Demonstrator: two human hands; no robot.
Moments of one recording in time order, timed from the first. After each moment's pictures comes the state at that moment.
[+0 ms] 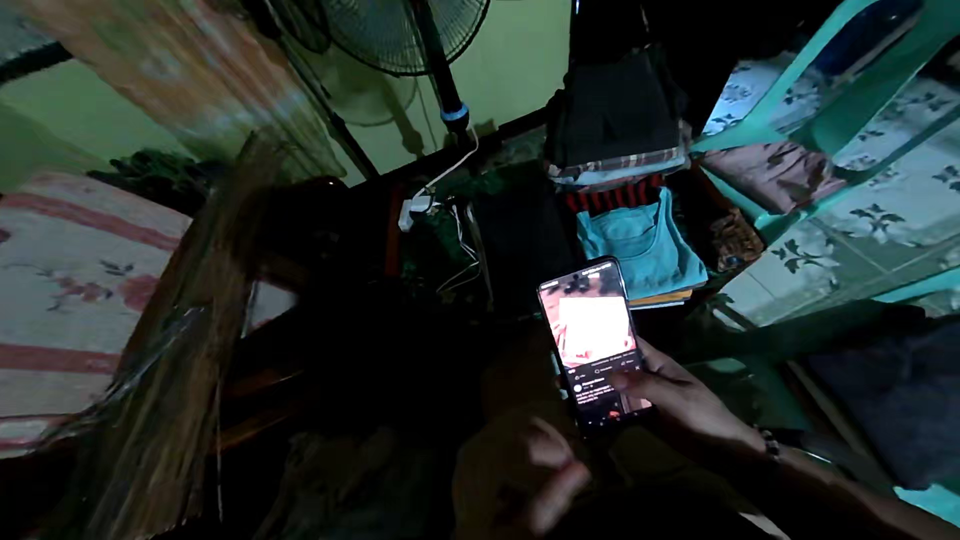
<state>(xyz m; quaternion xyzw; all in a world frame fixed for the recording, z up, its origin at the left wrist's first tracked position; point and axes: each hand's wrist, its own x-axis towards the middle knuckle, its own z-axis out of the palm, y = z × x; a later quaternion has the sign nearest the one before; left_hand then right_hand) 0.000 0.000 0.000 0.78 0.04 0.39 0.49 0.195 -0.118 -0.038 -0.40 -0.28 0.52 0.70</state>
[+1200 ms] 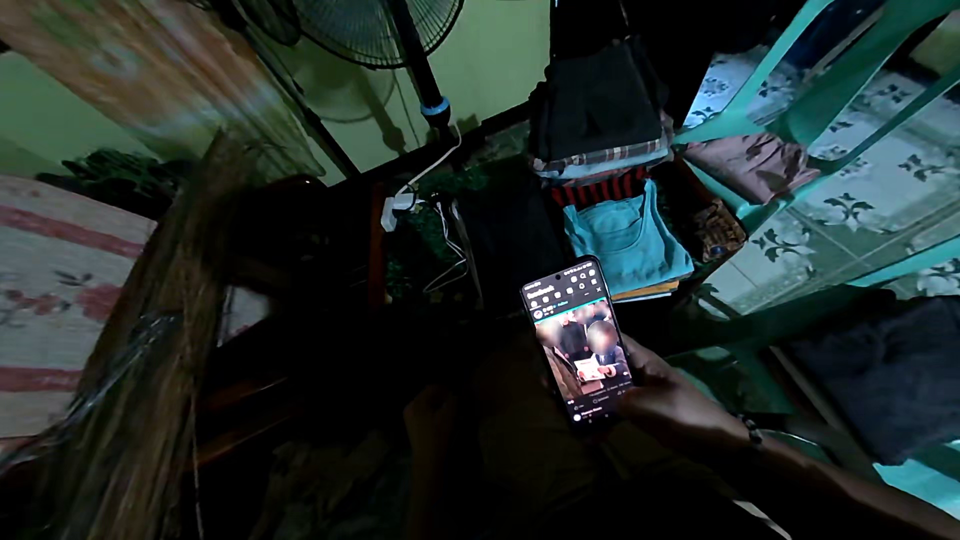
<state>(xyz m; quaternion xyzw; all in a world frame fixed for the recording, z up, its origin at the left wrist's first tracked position) -0.032 0.099 -0.119 0.74 0.54 0.16 0.36 0.193 -0.118 -0.044 -0.40 -0.29 0.54 0.68</state>
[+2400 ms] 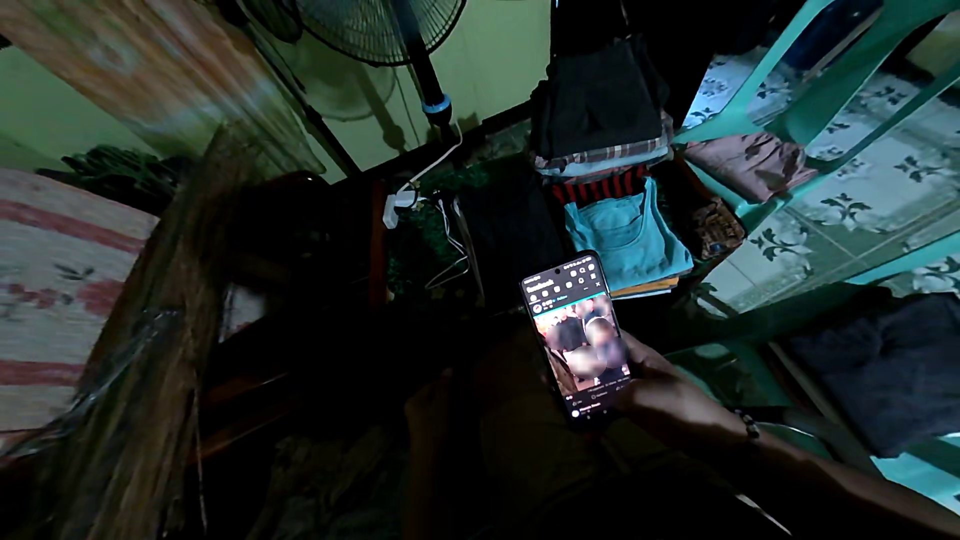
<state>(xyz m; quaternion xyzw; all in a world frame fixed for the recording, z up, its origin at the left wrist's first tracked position) -0.032 0.099 -0.114 0.67 0.58 0.18 0.44 0.185 -0.118 -0.043 -0.38 -0.29 0.55 0.69</state>
